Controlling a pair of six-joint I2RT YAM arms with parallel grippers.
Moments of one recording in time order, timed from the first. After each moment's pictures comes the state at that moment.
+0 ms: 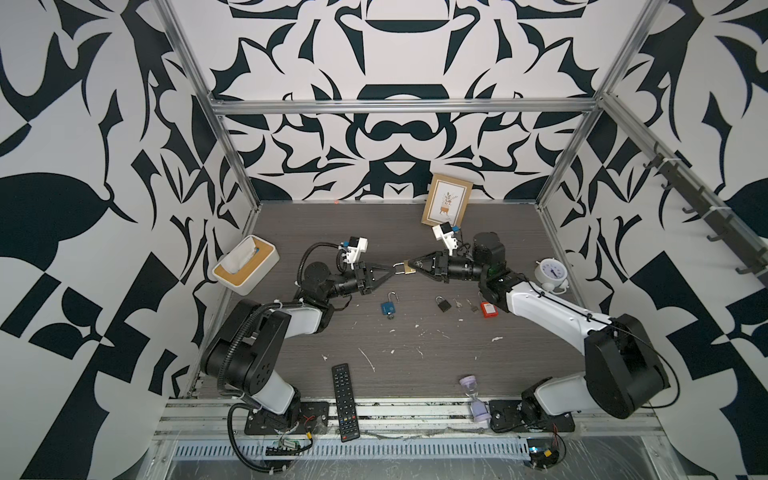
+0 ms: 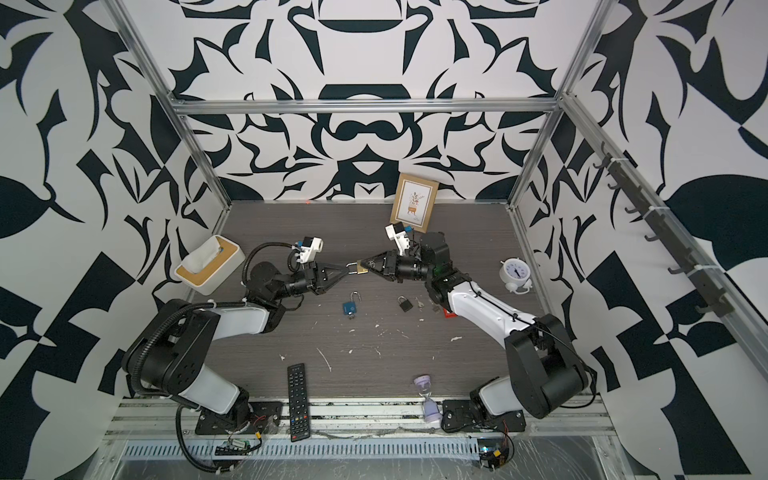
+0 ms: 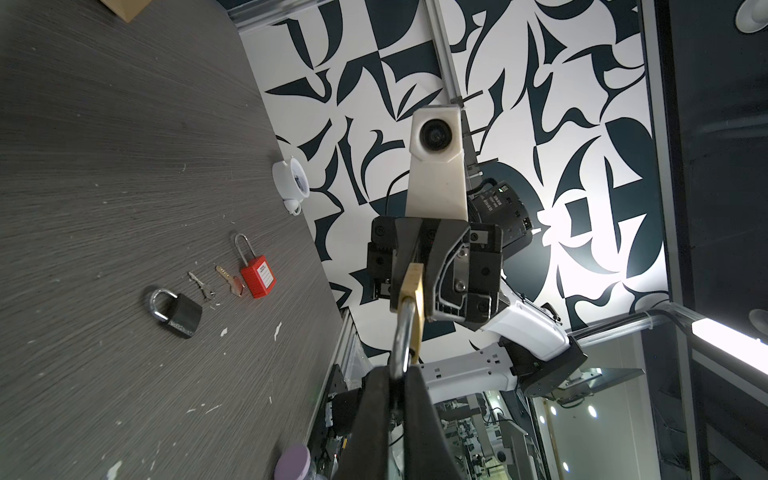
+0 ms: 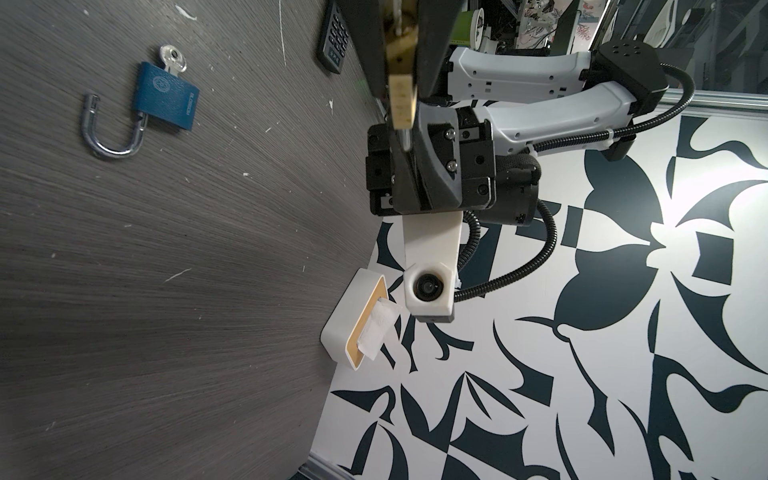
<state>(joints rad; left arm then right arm) -0.41 1.58 0.54 1.24 0.96 -1.42 0.45 1.43 0.85 0.35 -0.89 0.99</state>
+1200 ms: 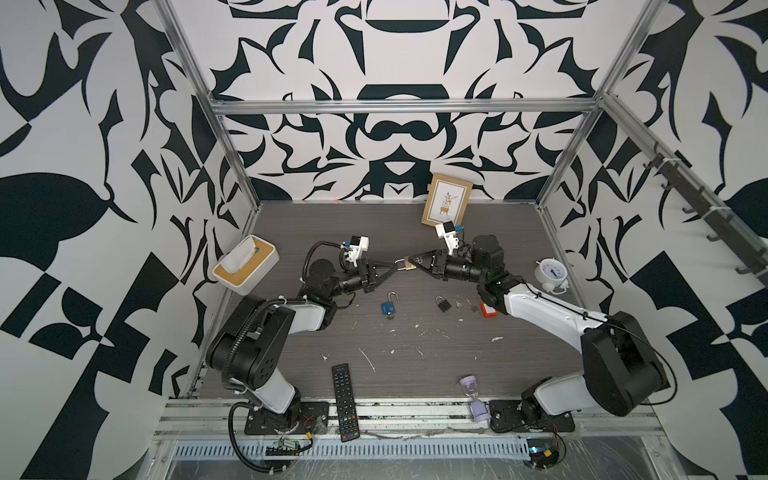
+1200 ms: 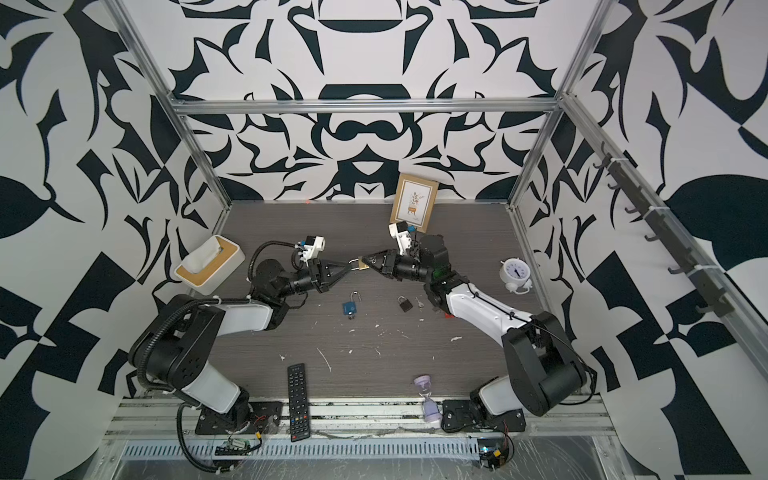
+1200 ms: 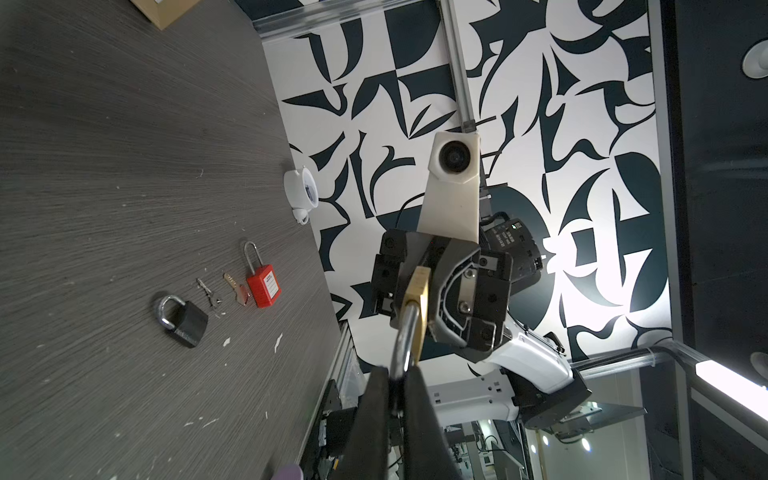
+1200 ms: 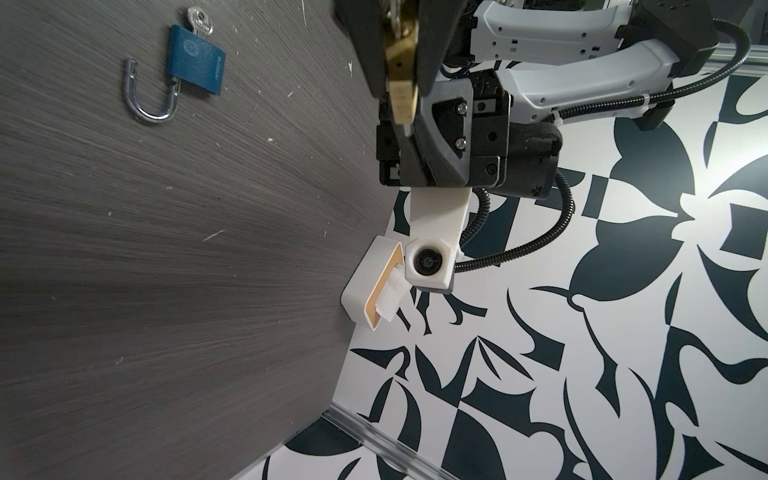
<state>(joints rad) -0.43 1.61 0.58 1.21 0.91 -1.46 0.48 1.45 0.82 0.43 -0.77 0.98</state>
